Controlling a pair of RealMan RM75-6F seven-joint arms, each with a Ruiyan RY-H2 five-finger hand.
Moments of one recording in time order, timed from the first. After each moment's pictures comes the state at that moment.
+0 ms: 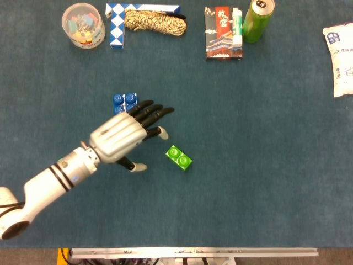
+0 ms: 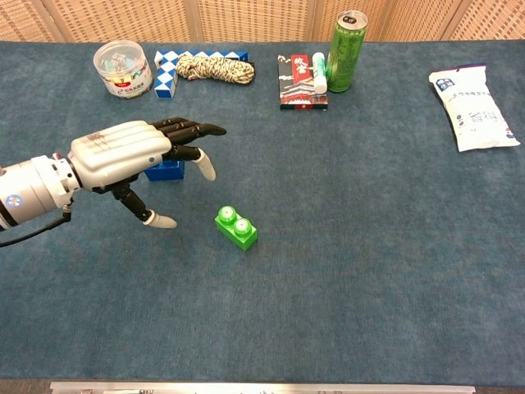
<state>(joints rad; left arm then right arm) -0.65 -1.35 -0.01 -1.59 1.76 0.94 -0.08 0.02 -0.98 0.14 -1.61 -1.36 1.51 0.24</state>
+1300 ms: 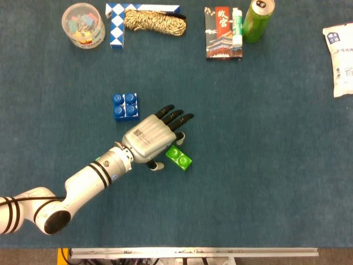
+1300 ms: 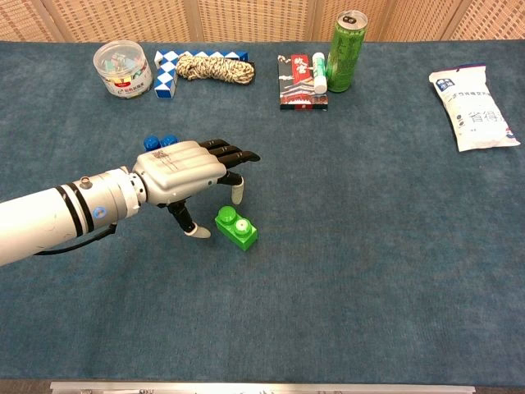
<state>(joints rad) -0.77 -1.50 -0.05 -1.65 1.34 0.76 0.44 0.02 -0.96 0.16 -1.59 -1.32 1.46 0.28</state>
